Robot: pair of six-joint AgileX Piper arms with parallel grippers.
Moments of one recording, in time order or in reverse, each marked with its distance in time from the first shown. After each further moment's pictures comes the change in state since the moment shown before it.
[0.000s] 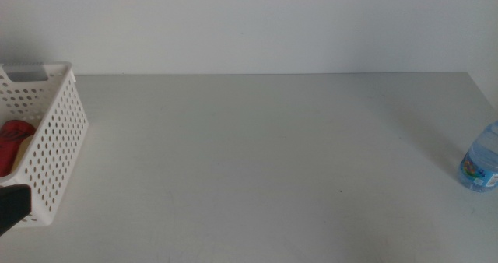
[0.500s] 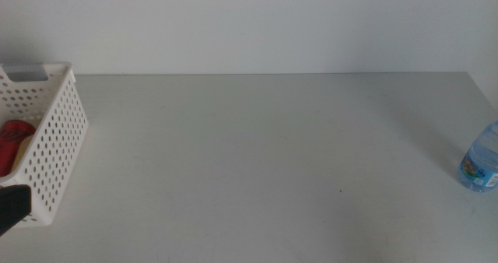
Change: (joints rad) left arm 0.000 0.000 0.001 0.005 0.000 0.000; right arm 0.000 0.203 0.000 -0.022 -0.242 -0.008
